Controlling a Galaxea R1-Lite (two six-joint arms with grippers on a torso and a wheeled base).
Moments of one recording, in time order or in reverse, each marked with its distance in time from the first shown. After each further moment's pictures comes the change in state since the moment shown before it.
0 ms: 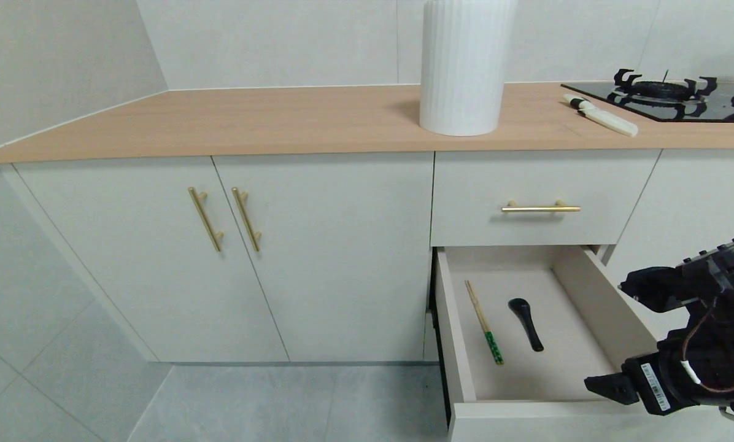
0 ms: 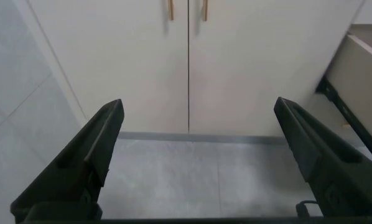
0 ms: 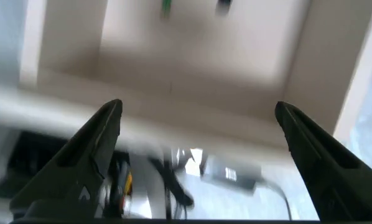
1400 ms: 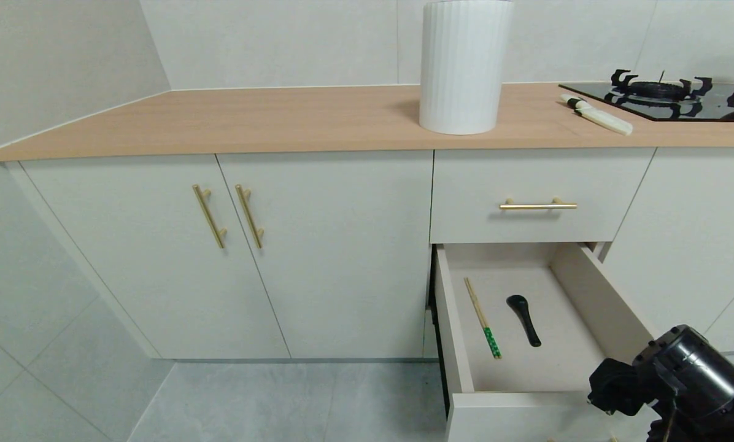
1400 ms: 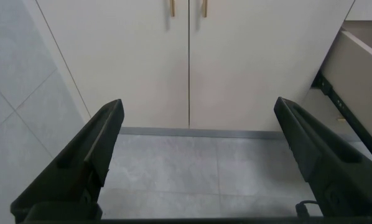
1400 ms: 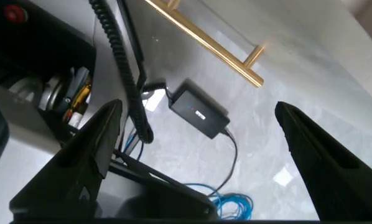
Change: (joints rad) left arm 0.000 0.000 0.000 0.000 0.000 0.000; right arm 0.156 0.084 0.198 -0.003 -0.042 -0.187
